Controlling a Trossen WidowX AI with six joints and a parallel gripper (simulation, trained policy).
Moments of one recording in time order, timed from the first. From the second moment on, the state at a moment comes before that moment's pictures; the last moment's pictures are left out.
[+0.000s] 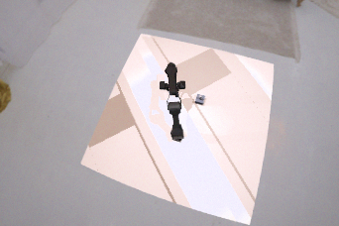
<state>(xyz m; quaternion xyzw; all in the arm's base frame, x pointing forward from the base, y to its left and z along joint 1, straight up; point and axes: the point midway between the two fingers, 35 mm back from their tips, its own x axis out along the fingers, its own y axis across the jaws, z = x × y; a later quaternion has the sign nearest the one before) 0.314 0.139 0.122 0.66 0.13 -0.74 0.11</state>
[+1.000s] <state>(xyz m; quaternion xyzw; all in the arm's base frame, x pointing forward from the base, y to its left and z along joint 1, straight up) 0.314 0.117 0.063 0.63 0.11 -0.76 0.12</state>
